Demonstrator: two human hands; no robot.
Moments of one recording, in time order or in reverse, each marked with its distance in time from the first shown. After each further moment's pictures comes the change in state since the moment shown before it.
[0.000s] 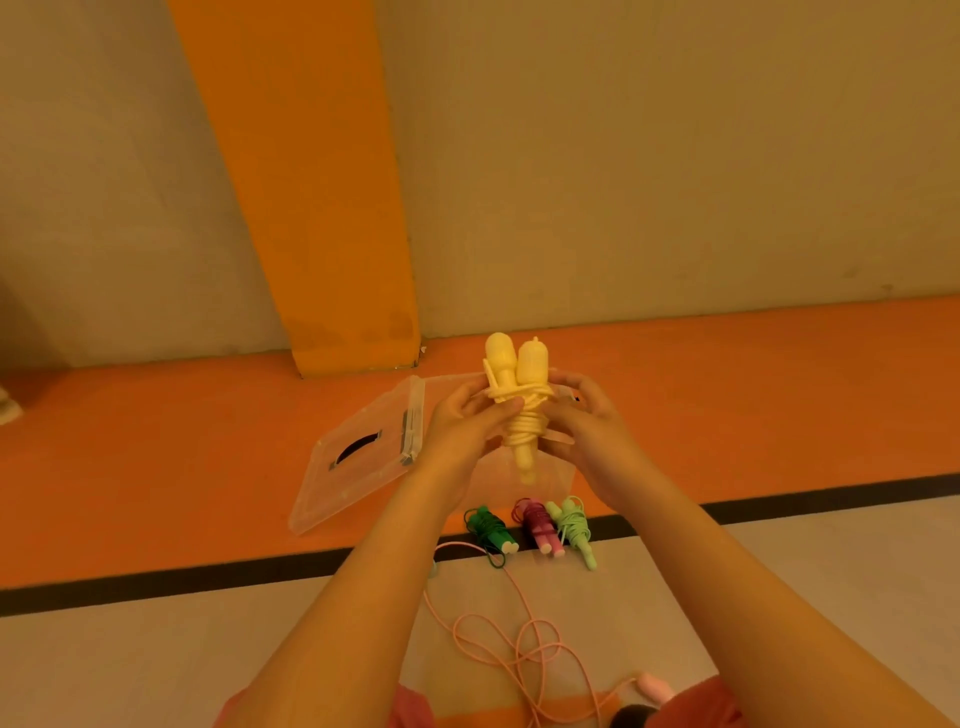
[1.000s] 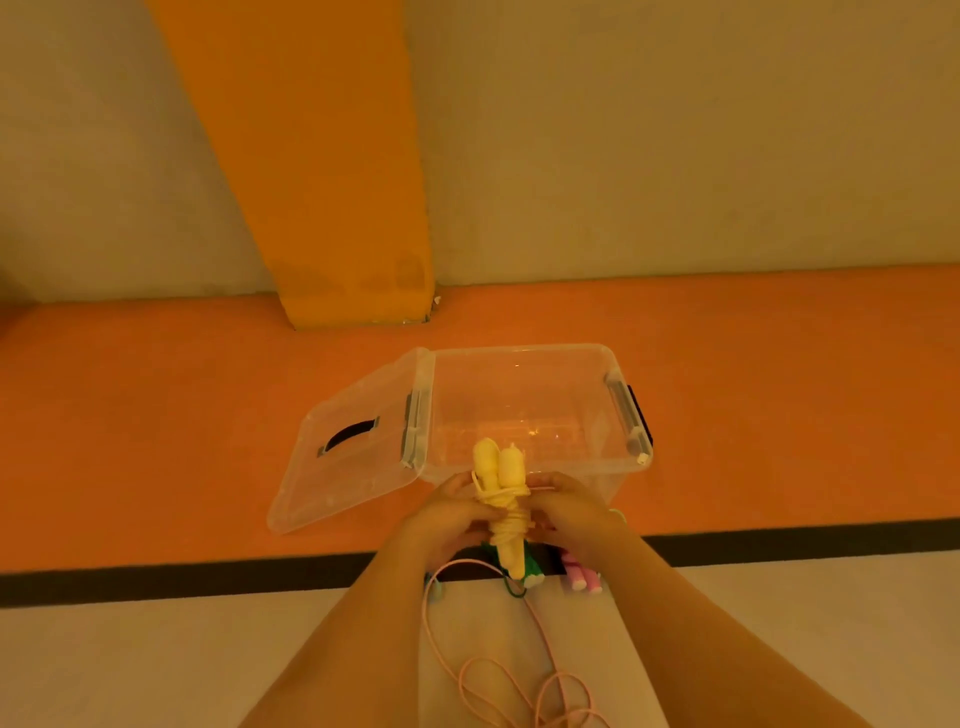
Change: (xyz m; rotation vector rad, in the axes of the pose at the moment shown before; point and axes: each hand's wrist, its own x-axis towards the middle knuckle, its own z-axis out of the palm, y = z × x) left_hand 0.157 -0.145 -0.090 0.041 0.024 -0.591; right_hand 0.163 0.183 -0.004 -0.157 -0.011 0.660
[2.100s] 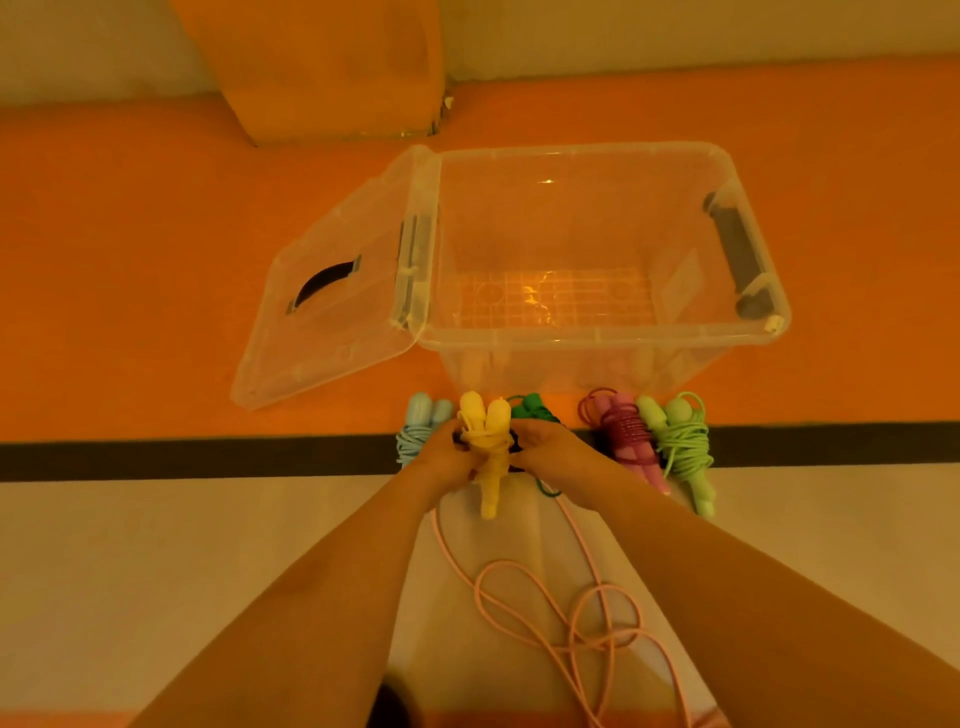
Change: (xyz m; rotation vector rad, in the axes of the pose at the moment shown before) left_hand 0.152 -0.148 -0.082 0.414 0.142 -0.022; right_hand 0.148 0.137 0.028 -0.461 -0.229 0.038
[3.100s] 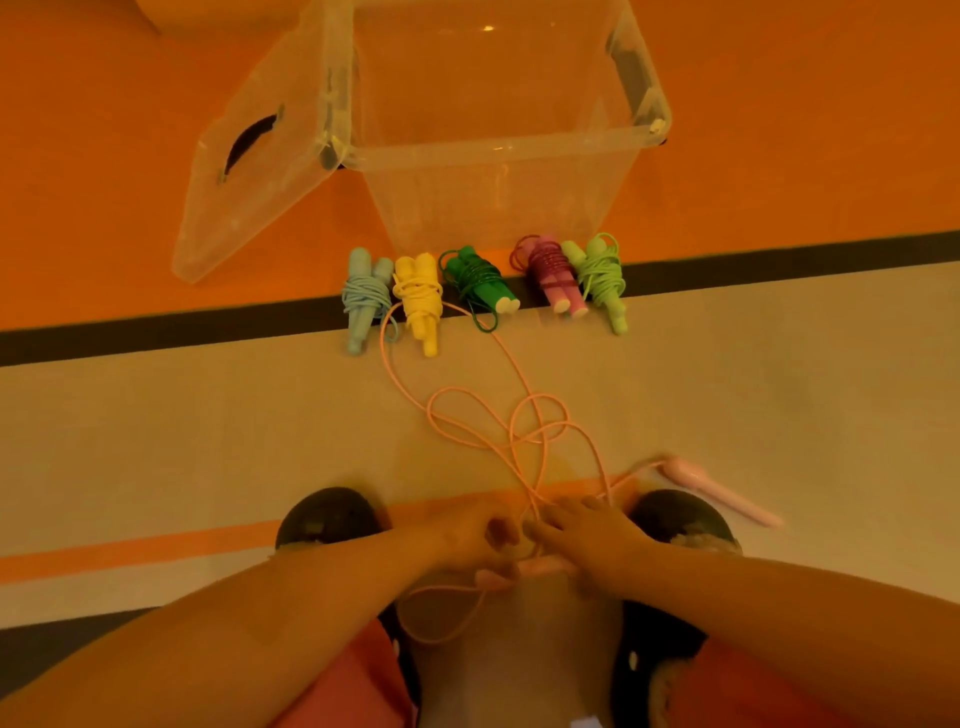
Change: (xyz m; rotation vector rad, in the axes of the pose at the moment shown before) left_hand -0.173 -0.151 0.113 0.692 -0.612 0.074; right_hand -0.206 0.219 0.052 -1.416 -0.313 -0.240
